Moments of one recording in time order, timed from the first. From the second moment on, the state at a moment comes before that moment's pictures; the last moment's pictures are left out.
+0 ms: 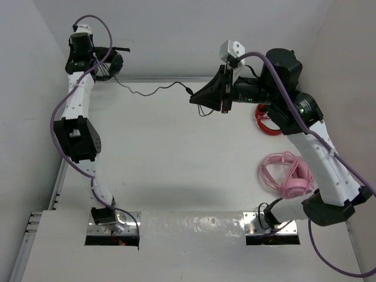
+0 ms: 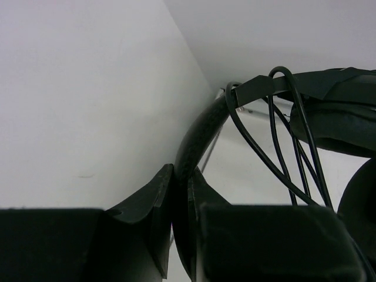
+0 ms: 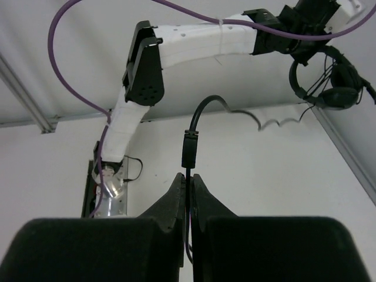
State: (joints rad) left arm 0.16 2.10 2.15 -0.42 -0.44 0.20; right arm 0.59 1.38 1.84 -0.53 -0.78 -0.06
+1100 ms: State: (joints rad) left arm -0.37 1.59 1.34 -0.44 -0.05 0.62; right arm 0.33 1.59 2.18 -0.46 -0.06 -0.16
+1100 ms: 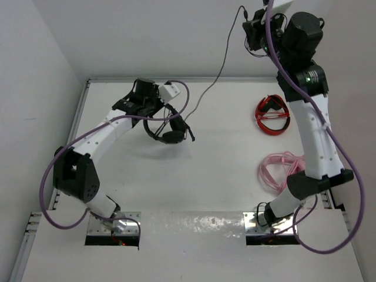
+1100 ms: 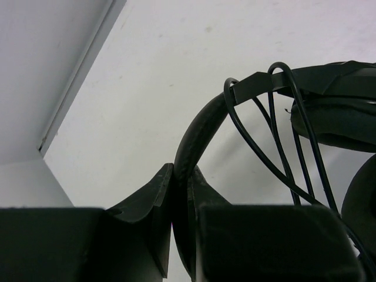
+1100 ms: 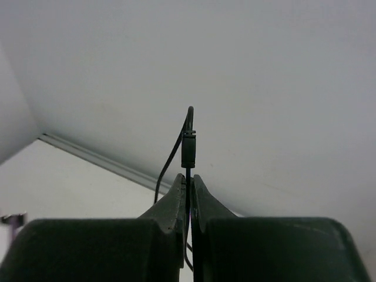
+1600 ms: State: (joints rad) left arm -0.64 1.42 1.28 -0.73 0.06 0.64; right arm -0.13 1.75 2.10 -0.41 -0.18 0.19
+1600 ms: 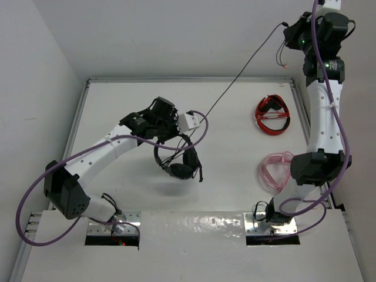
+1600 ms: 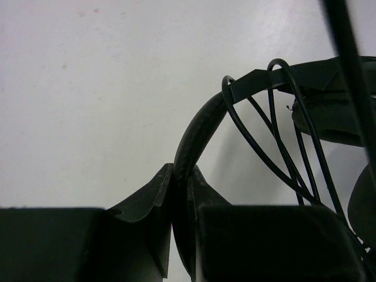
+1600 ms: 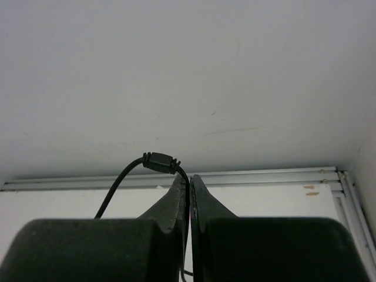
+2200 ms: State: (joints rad) left arm -0.58 1.46 1.97 -1.03 0.44 0.40; right arm -0.14 1.74 1.62 -0.38 -0.15 0.13
